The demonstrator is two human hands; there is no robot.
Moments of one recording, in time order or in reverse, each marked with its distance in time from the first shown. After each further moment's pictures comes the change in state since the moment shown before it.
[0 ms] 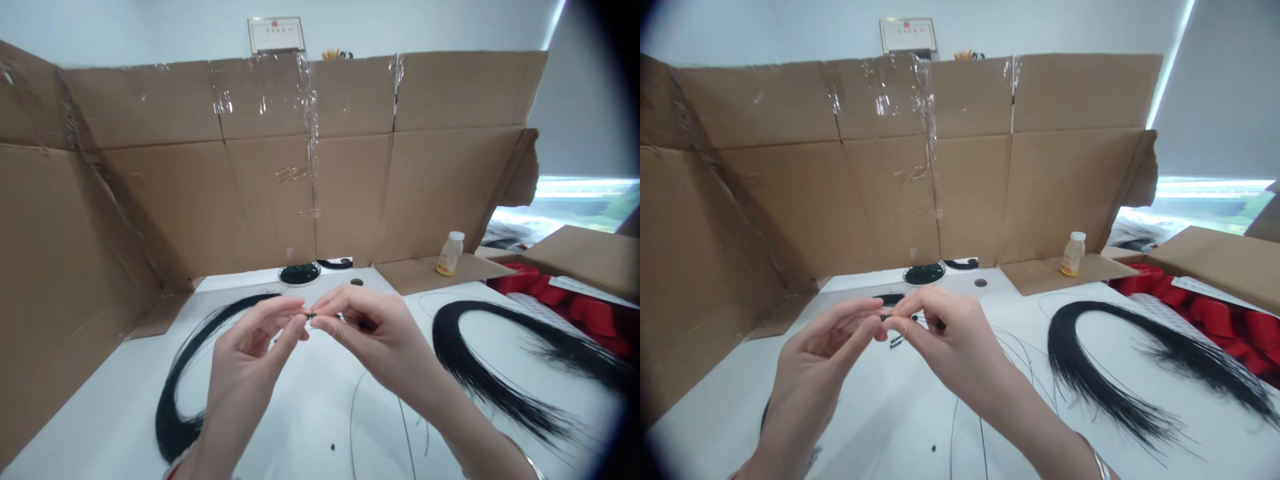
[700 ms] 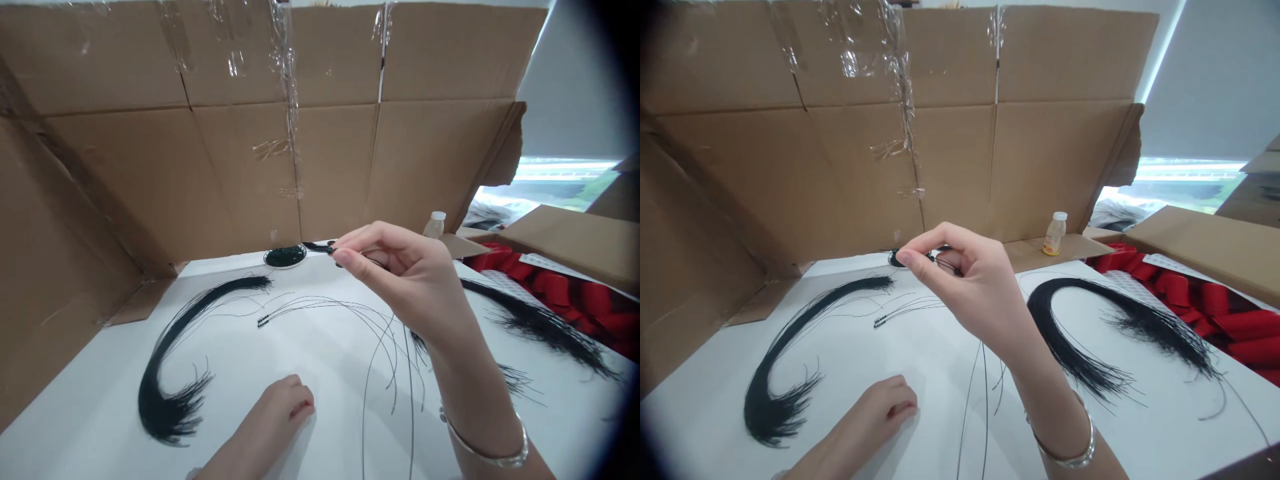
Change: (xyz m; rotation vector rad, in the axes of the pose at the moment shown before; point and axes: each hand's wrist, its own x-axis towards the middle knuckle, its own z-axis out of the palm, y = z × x) left_hand -0.070 -0.122 0.006 0.467 -0.685 0.005; right_hand -0.002 -0.026 -0.053 -0.018 0.188 0.058
